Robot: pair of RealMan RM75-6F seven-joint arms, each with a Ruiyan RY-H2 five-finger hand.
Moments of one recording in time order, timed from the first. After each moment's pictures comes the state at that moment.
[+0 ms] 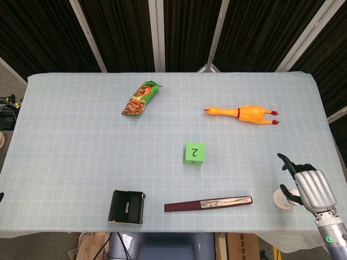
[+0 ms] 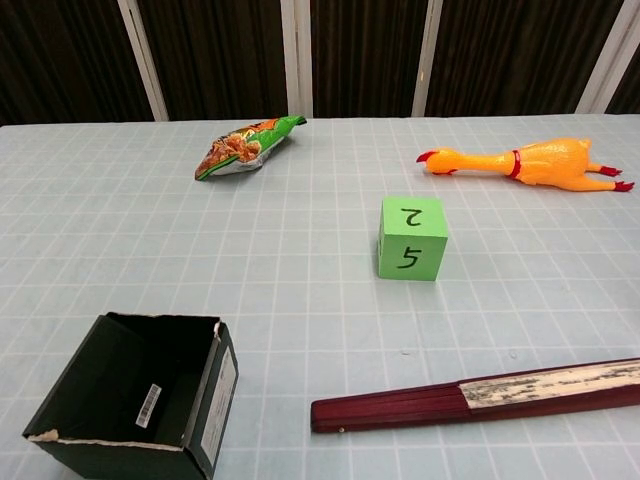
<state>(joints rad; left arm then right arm) 0.09 -1.04 -0.09 -1.71 1.46 1.69 -0.06 0.18 -0.94 0.07 -1.81 -1.57 1.31 -0.07</state>
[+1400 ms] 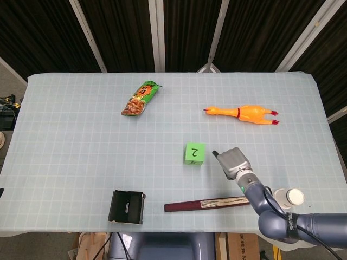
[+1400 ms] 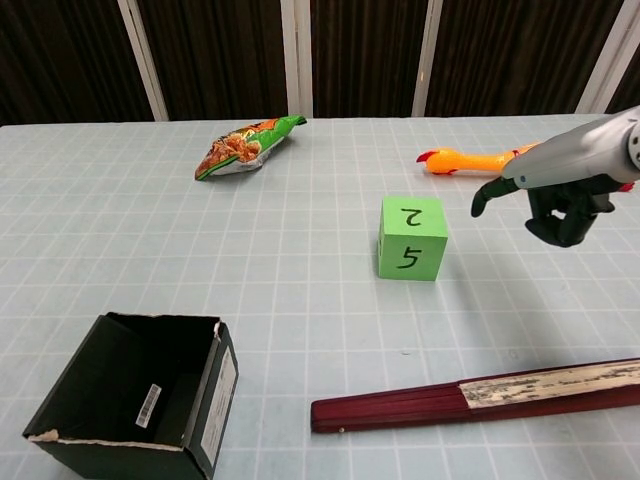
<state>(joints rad) 0.06 -1.04 -0.12 -1.72 1.39 1.63 -0.02 1.10 -1.12 0.03 -2.00 -0.25 0.89 -0.96</state>
